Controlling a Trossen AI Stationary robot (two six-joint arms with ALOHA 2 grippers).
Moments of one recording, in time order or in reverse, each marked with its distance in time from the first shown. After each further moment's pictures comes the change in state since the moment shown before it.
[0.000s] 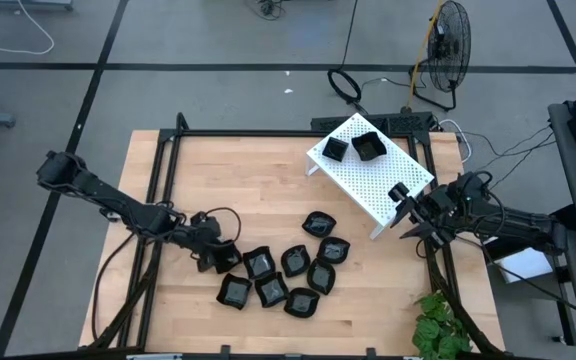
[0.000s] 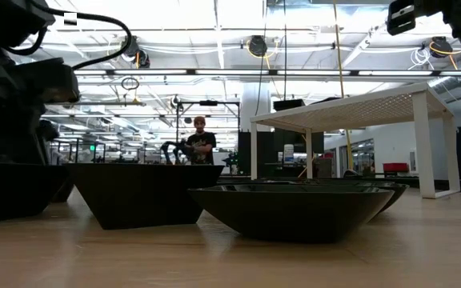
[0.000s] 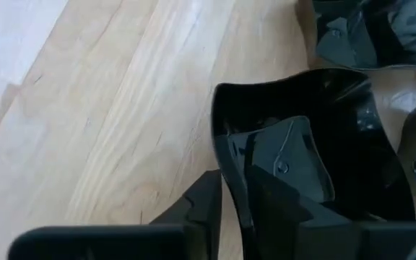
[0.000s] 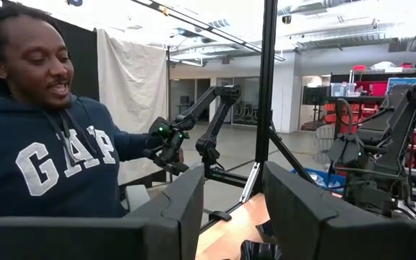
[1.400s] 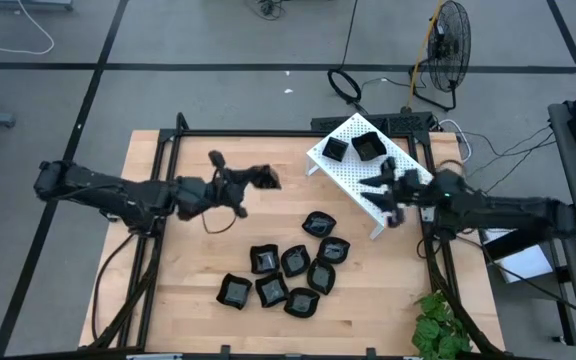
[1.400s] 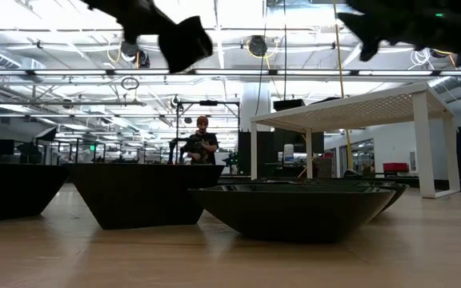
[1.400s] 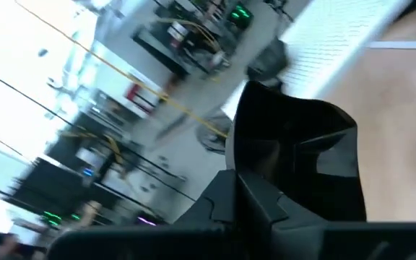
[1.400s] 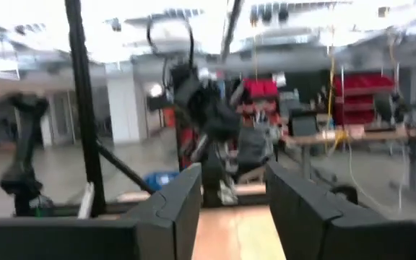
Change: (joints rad) left arm 0.283 0.054 0.393 0.512 -0.527 1.433; right arm 0.068 0.323 0.046 0.153 0.696 -0.147
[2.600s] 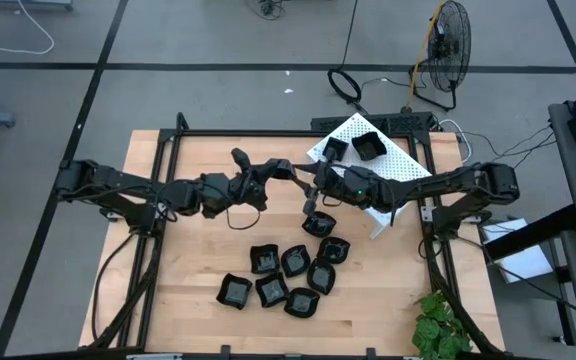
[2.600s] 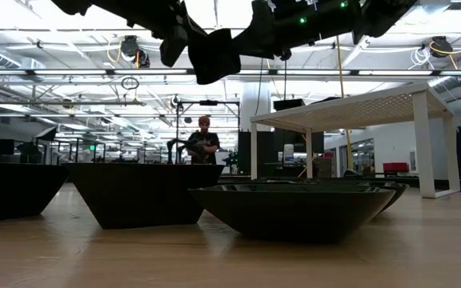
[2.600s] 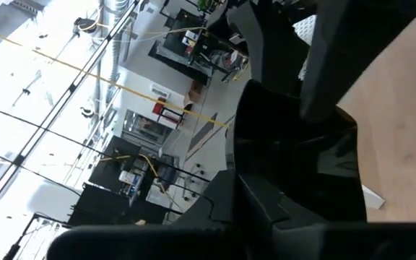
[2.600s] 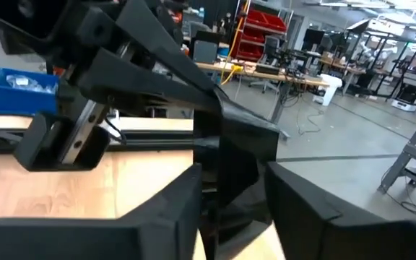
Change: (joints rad) left arm 0.070 0.233 0.068 0.237 0.030 0.265; right arm 0.171 0.886 0.617 -0.043 0.562 -0.310
